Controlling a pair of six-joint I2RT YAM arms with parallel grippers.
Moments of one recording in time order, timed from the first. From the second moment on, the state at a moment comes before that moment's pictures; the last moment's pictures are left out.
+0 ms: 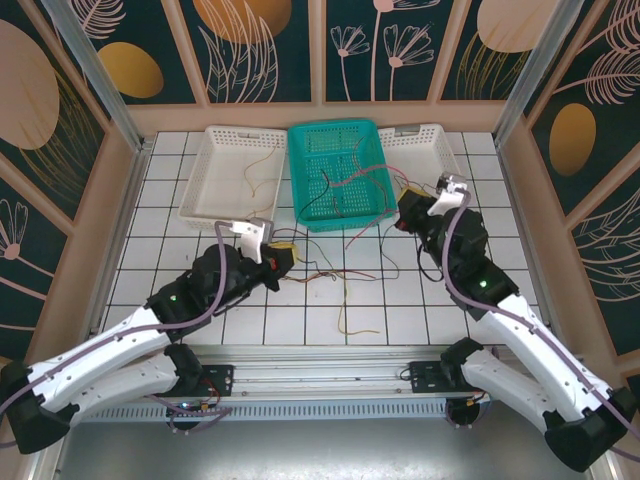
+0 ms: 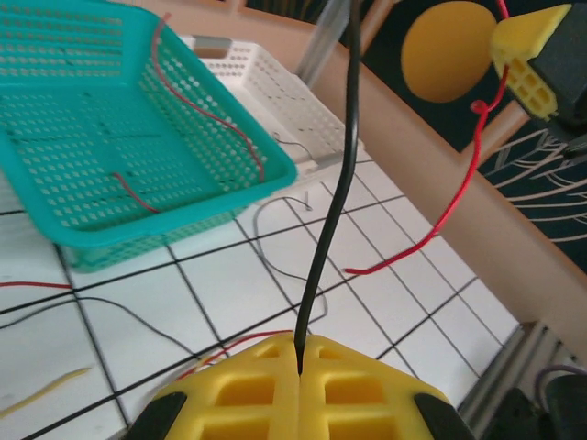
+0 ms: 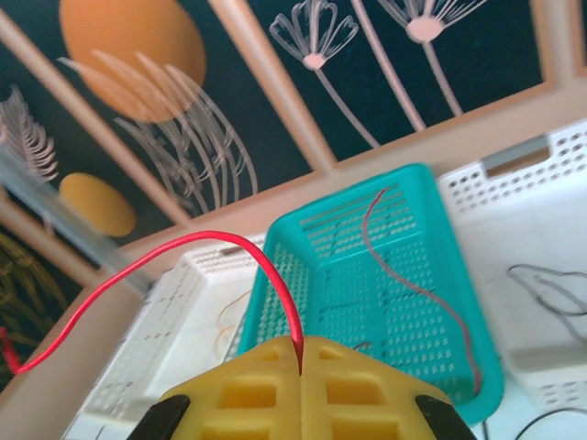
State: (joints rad) left arm -0.92 0.81 0.68 -0.16 -0.09 -0.53; right arm 0.57 0.82 0.81 -0.11 0.25 0.54
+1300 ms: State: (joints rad) left arm -0.92 0.69 0.70 -0.30 -0.20 -0.50; right arm 0.49 2.12 1.69 -0.33 0.25 0.41
